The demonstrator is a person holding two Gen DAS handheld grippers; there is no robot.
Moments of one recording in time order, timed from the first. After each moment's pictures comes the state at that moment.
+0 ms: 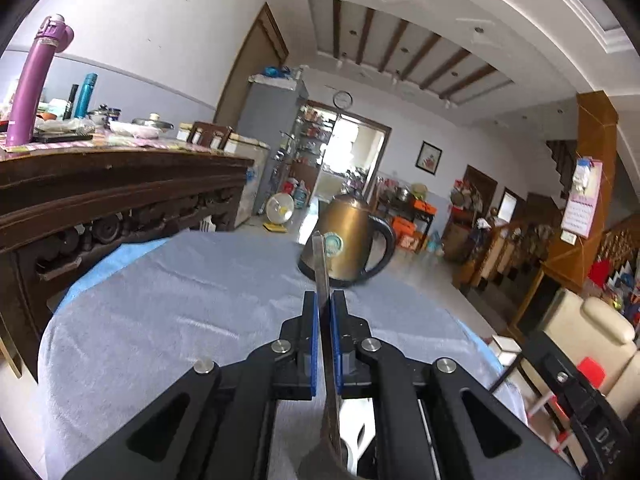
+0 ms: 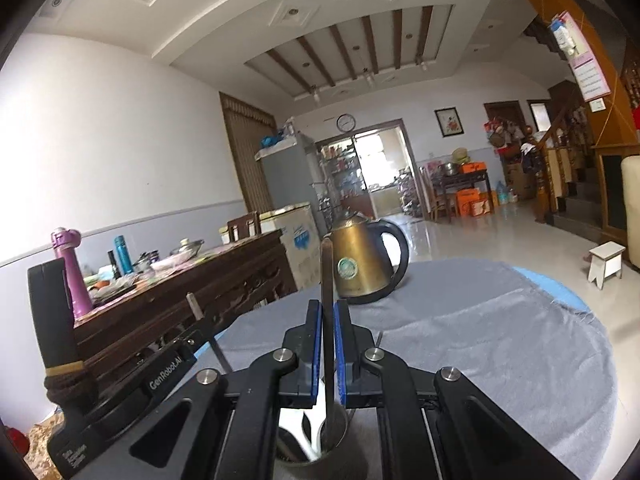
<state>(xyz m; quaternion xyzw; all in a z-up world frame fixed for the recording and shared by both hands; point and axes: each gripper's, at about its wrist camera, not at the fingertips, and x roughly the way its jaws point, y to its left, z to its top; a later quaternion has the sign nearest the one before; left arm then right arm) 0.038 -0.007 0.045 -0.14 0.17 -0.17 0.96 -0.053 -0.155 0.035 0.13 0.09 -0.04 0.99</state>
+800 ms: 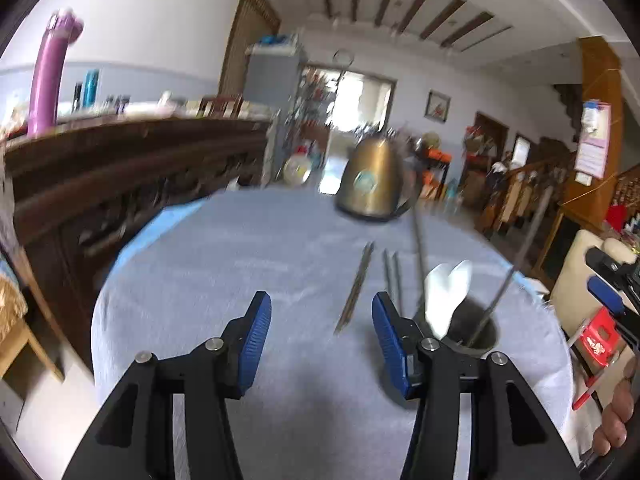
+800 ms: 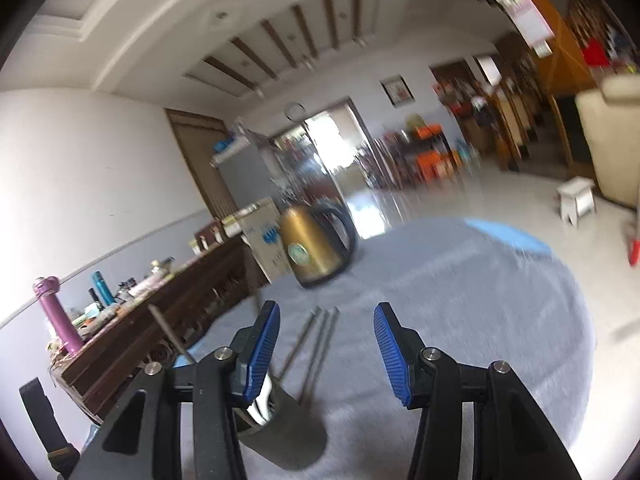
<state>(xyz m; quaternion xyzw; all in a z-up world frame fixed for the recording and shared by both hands) 0.019 0.041 -0.001 -0.06 0.25 -0.15 0.96 -0.084 -0.232 0.005 0.24 0.13 -0.10 0.96</state>
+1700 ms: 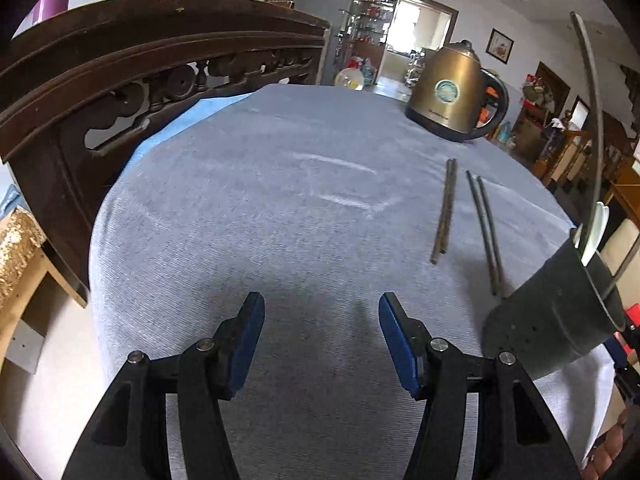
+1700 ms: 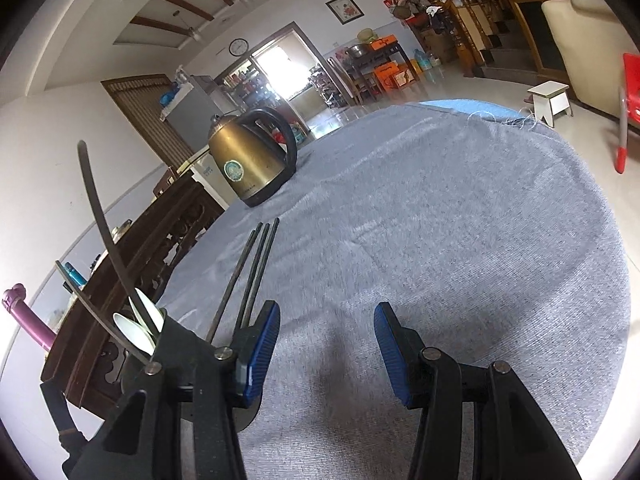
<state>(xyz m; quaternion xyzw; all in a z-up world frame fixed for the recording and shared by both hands) 0.078 0.057 -0.067 -0.06 0.40 -0.07 0.91 -0.047 -0.271 -0.091 0.32 0.26 -0.11 0.90</state>
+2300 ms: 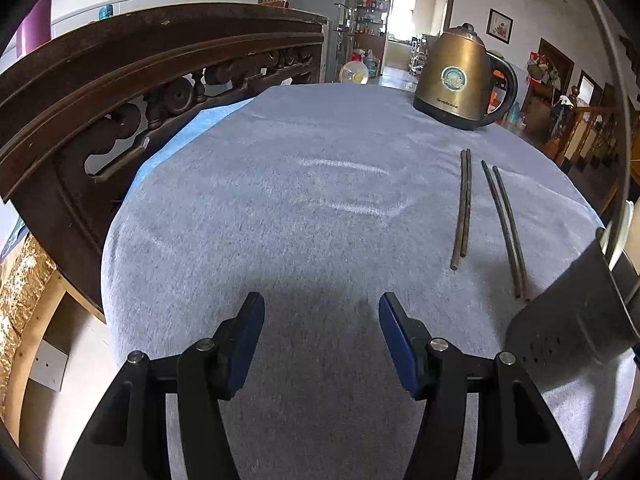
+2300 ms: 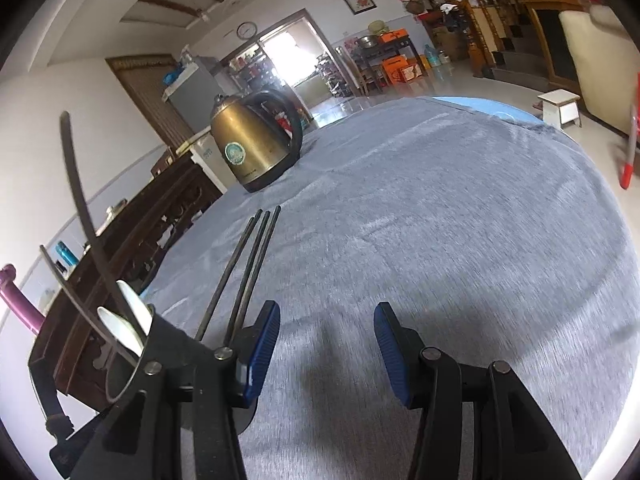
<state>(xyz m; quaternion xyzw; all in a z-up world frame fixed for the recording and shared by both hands) 0.100 0.052 -0.066 -0.01 0.41 -0.05 0.91 -0.018 -0.266 -0.091 0.29 0.29 -0.10 0.90</state>
